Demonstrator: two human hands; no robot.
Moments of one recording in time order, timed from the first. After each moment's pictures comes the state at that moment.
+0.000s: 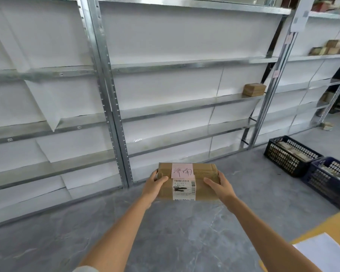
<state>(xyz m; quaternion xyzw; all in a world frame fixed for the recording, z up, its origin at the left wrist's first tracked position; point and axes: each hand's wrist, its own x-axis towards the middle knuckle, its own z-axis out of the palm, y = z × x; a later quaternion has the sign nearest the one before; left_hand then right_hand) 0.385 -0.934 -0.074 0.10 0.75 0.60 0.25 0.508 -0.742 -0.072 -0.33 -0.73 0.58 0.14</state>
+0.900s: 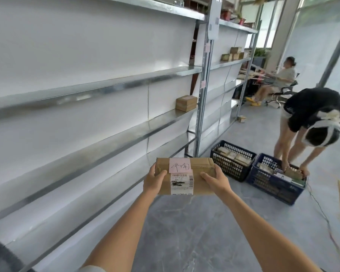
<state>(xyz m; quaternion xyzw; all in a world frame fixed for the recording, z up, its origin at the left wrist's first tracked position) 0.052 -0.421 -0.036 0.27 0.76 0.51 0.28 0.227 -0.314 -0.034 -0.50 -0.65 0.49 0.29</state>
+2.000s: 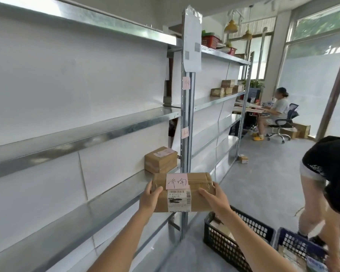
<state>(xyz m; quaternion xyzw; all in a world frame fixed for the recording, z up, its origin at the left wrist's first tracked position) -0.118 0.252 -0.011 0.29 0.72 0.56 0.30 0.068 0.357 -0.008 -0.47 -0.64 0.51 0.32</state>
